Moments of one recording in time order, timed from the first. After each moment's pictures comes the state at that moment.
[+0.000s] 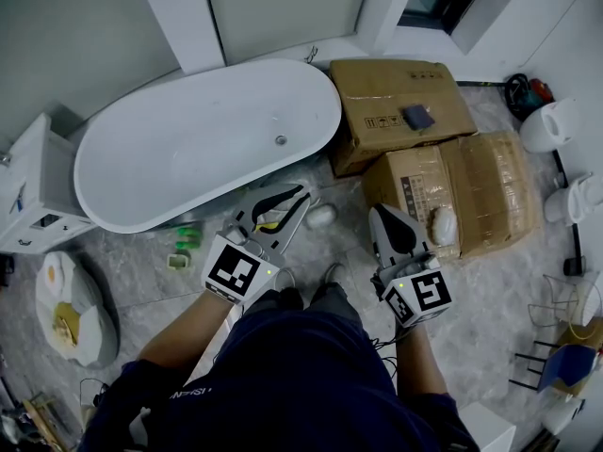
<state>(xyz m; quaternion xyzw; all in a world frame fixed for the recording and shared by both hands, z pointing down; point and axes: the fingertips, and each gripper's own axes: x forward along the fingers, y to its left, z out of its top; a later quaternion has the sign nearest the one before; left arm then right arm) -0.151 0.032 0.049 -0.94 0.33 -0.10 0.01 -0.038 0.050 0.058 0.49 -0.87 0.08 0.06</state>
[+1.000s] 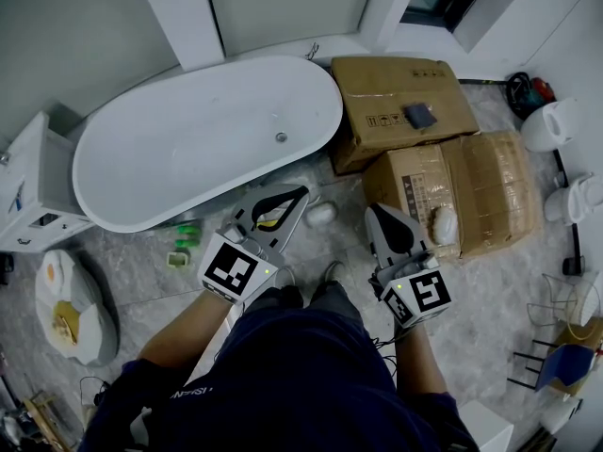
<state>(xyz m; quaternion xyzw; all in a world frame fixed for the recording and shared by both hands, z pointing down) -0.156 0.023 0.046 -0.94 0.32 -0.08 0.00 -0.053 0.042 0.056 0.47 -0.87 0.08 0.07</state>
